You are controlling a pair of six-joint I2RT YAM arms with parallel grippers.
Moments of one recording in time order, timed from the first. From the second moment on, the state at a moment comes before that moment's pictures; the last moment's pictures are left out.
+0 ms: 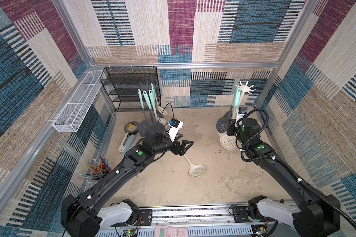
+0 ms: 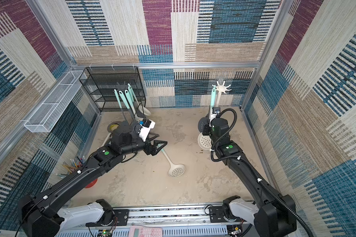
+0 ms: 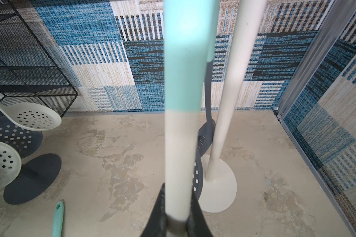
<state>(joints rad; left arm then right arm) -0.63 1.17 1.03 -0.23 0.37 -0.18 0.31 1.14 0.93 -0.09 0.24 0.15</state>
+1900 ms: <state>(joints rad) -0.63 1.17 1.03 -0.23 0.32 -0.17 0.30 1.10 1.00 -0.19 0.32 0.15</state>
